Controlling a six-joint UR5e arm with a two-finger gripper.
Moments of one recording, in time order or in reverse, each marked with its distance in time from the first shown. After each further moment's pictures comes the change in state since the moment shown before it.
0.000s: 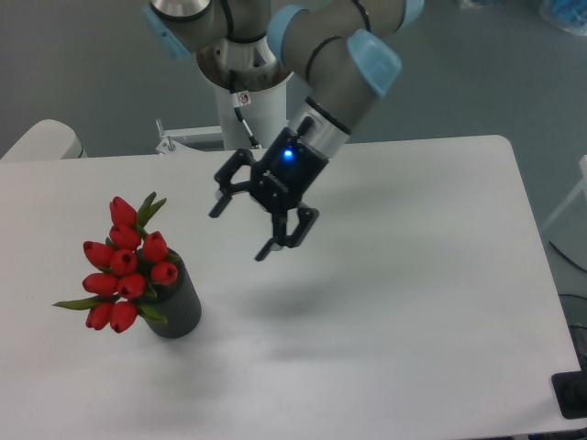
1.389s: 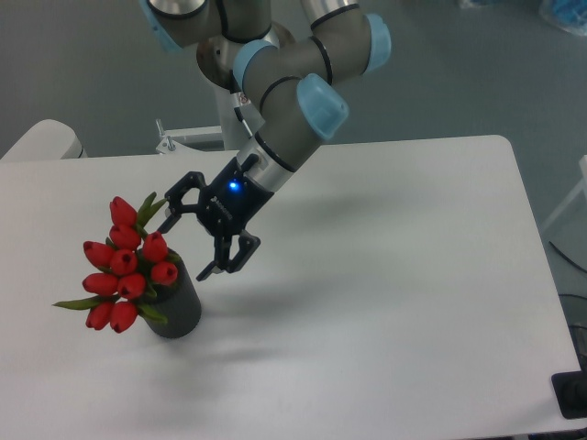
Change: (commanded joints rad) arm -0.141 -0.104 -0.005 0.114 0.005 -0.124
